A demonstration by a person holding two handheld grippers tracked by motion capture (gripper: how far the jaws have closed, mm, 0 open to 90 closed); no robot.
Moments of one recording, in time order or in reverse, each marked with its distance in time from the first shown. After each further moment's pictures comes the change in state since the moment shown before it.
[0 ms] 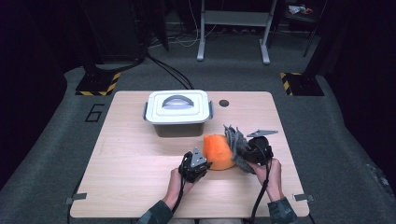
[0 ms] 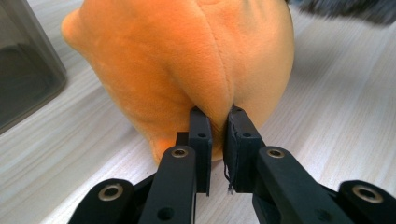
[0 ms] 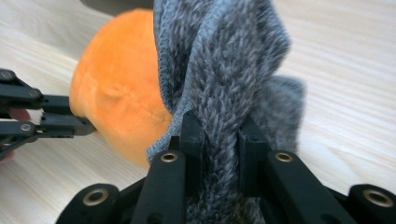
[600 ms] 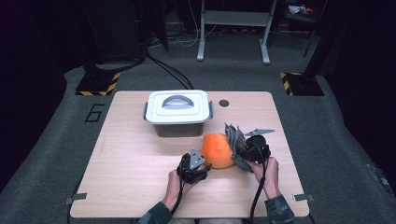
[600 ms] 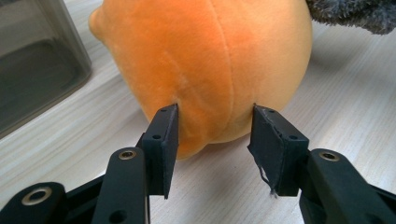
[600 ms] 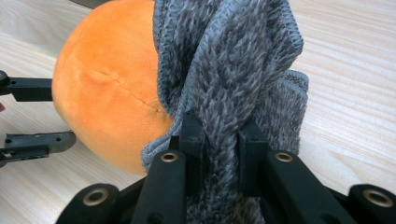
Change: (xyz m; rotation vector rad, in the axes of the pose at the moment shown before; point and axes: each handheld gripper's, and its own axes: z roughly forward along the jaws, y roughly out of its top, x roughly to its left) left arm 0.000 -0.008 0.000 -0.012 0.084 -0.016; right arm -0.002 0.003 0.012 0.007 -0.024 0.024
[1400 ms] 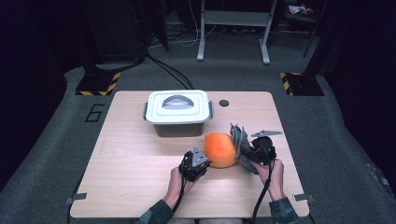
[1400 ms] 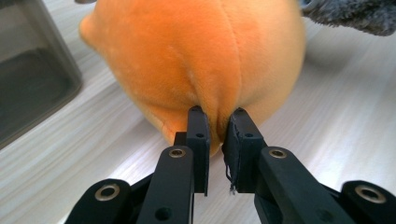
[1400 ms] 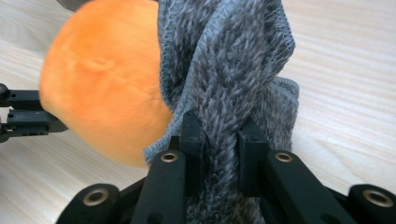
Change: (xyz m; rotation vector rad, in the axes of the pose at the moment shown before) left arm -0.001 0.013 0.000 0.005 -0.049 0.015; right arm -0.014 -0.009 -0.011 -0.026 -0.001 0.018
